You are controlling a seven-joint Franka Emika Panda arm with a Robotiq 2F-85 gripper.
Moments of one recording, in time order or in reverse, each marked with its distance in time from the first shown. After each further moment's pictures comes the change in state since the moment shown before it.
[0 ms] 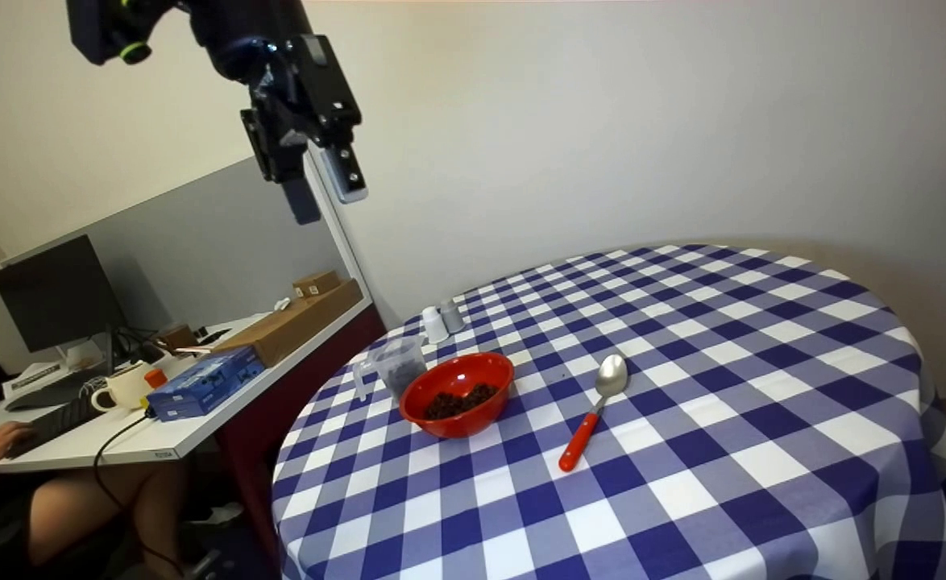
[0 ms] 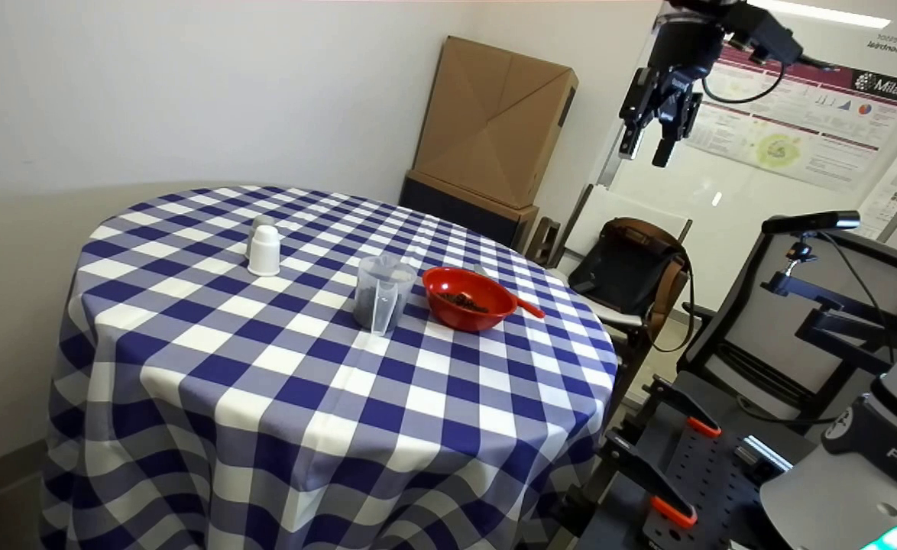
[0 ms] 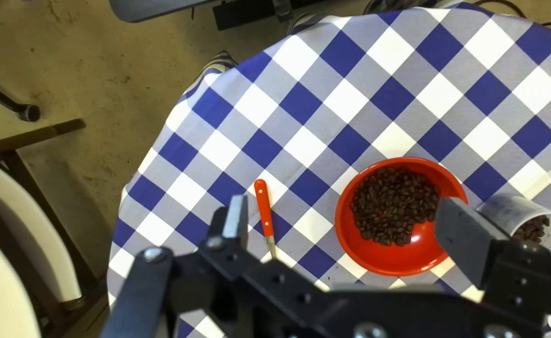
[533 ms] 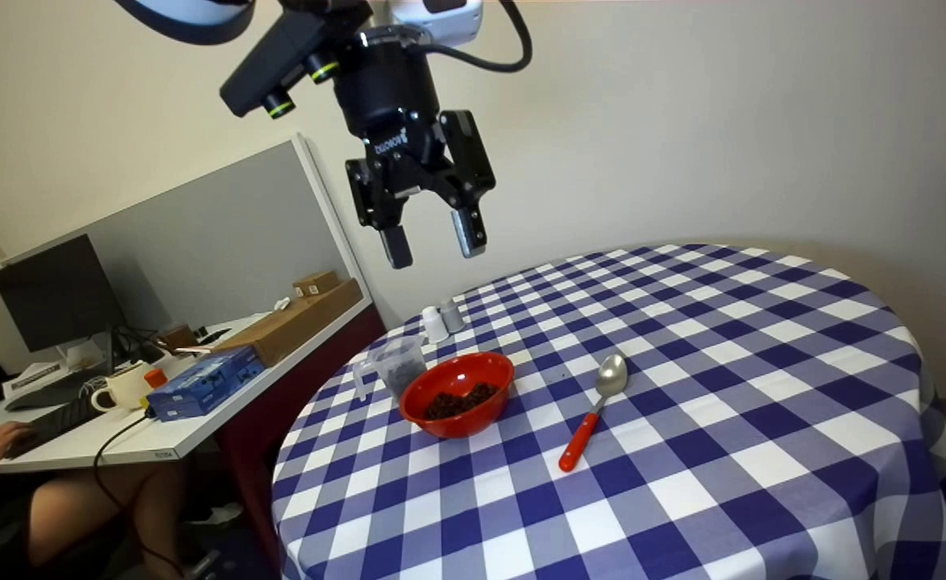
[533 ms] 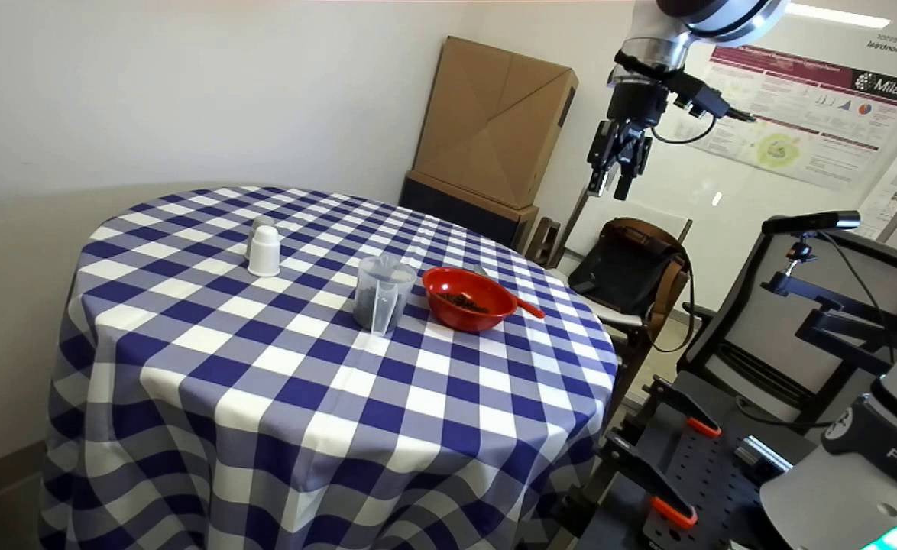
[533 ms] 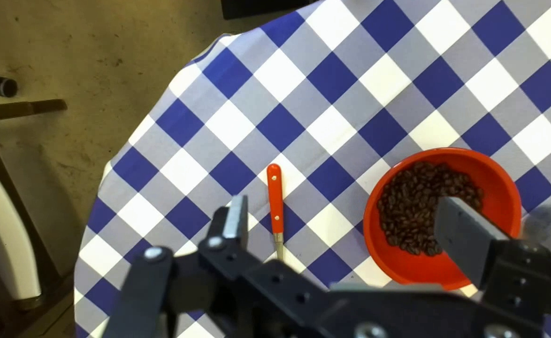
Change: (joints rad) arm 0.000 0.285 -0.092 0.100 0.008 0.143 -0.189
